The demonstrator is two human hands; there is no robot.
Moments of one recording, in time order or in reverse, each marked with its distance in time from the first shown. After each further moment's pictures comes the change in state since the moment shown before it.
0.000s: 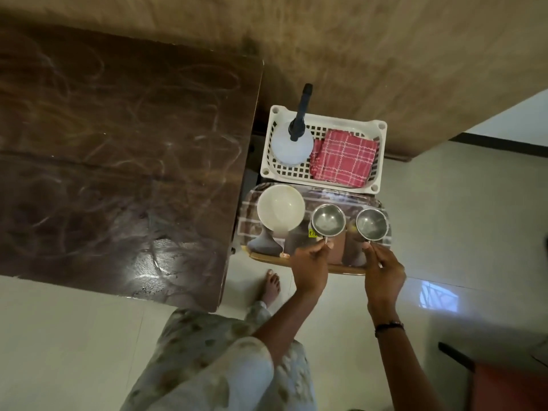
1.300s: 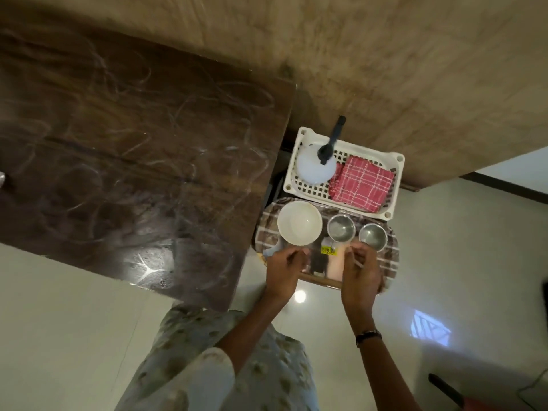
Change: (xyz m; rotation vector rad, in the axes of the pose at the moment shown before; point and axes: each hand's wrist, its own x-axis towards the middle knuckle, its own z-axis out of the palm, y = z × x) left_hand 0.022 0.002 -0.078 -0.040 -0.108 -0.019; right_hand -0.029 -0.052 0.039 -0.044 -0.134 -0.227
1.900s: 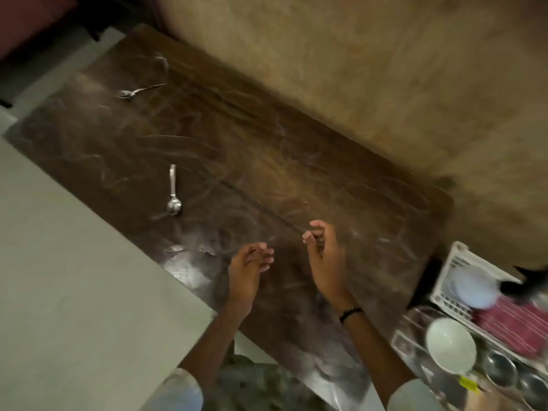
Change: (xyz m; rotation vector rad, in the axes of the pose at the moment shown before) left_hand 0.102 0.031 -0.446 -0.483 0.467 -0.014; right_hand -0.094 -0.283 0.375 -0.015 -0.627 -0.454
